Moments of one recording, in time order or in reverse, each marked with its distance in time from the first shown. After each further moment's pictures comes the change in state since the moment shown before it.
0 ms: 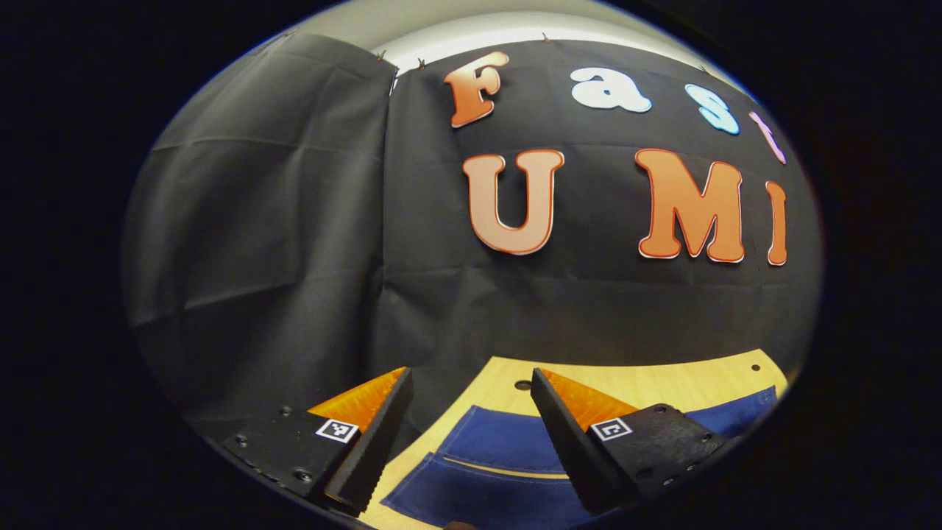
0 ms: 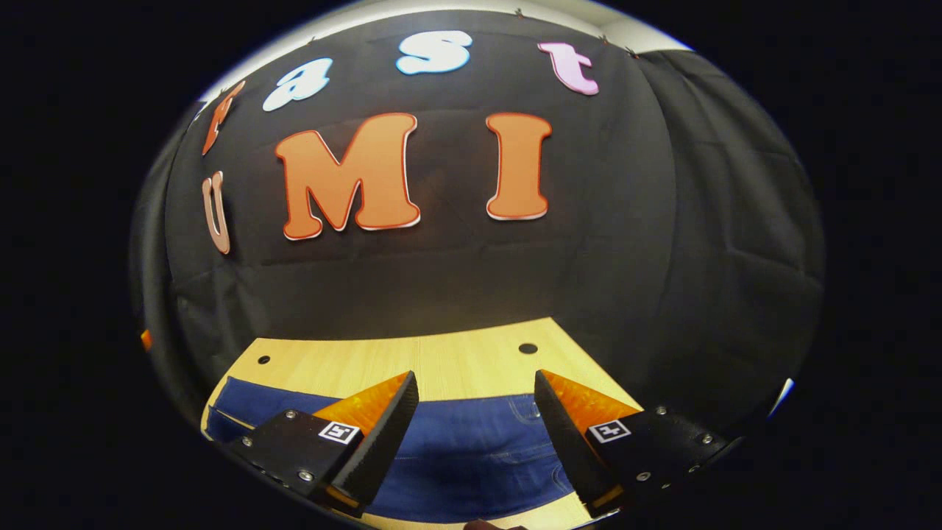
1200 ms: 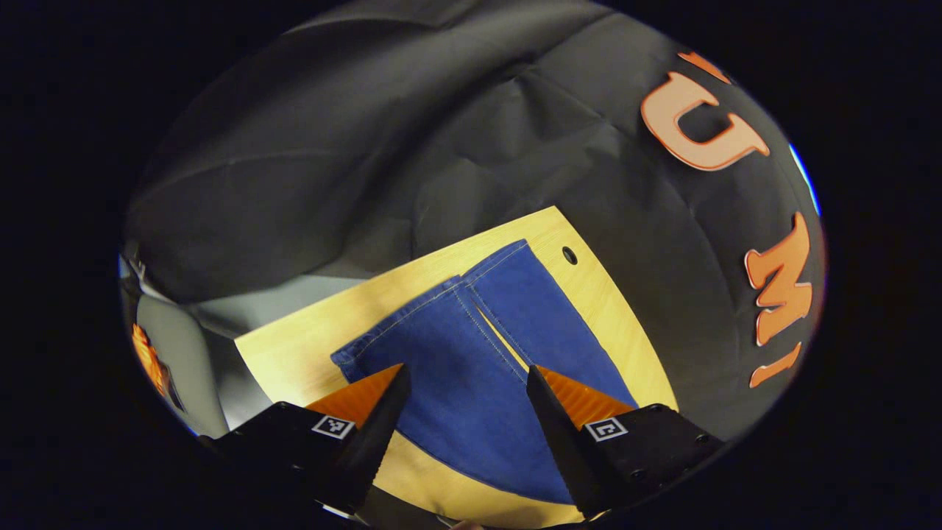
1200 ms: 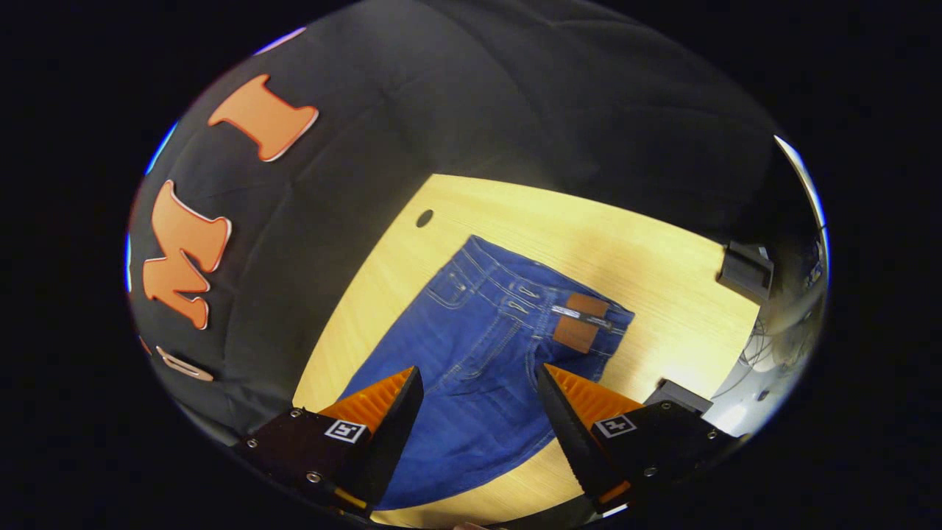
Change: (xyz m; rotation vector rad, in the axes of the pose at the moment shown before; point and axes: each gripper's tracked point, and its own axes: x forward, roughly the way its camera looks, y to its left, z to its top) left arm 0.005 0.062 -0.221 -0.708 0.695 0.067; right arm 0.028 -0.109 -0.191 0.754 0.512 -0.125
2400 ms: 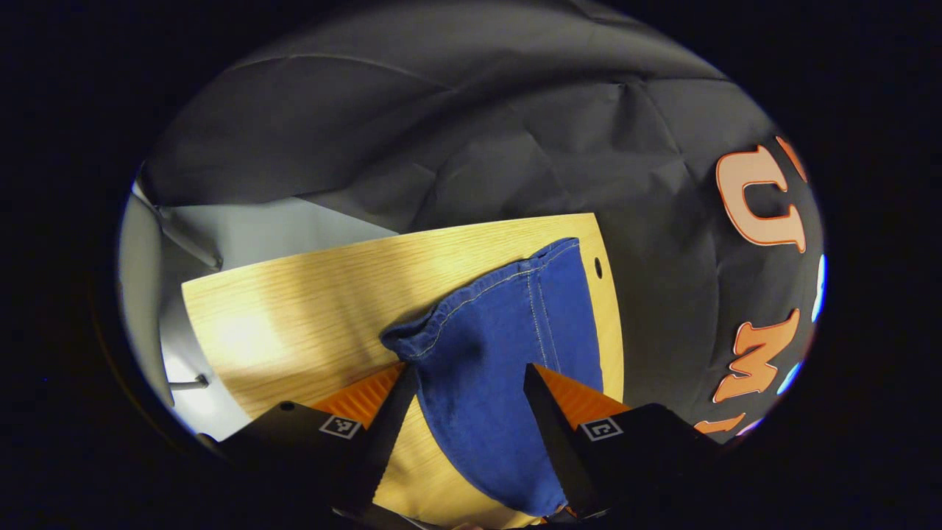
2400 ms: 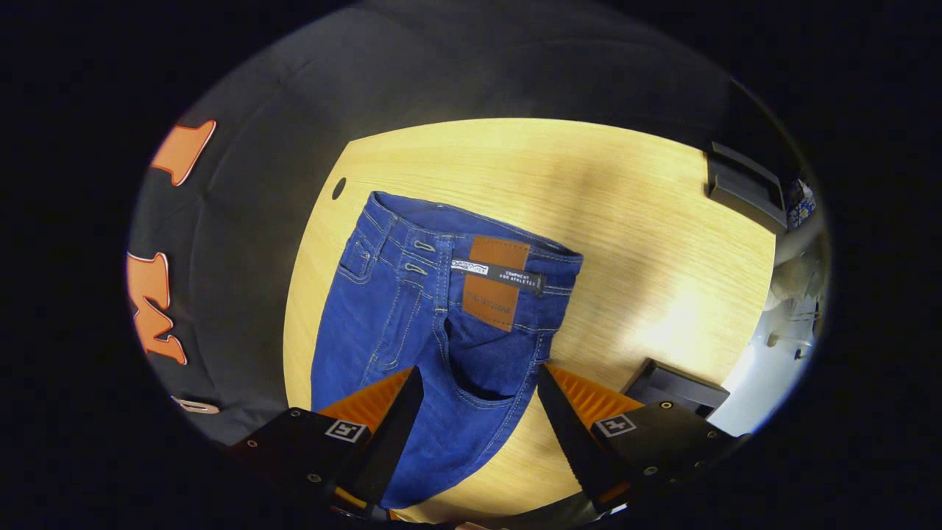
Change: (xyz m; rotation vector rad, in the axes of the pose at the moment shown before) left arm 0.056 0.062 -0.010 -0.263 0.090 -0.123; right arm 0.057 -0.073 -0.041 0.175 0.194 -0.112
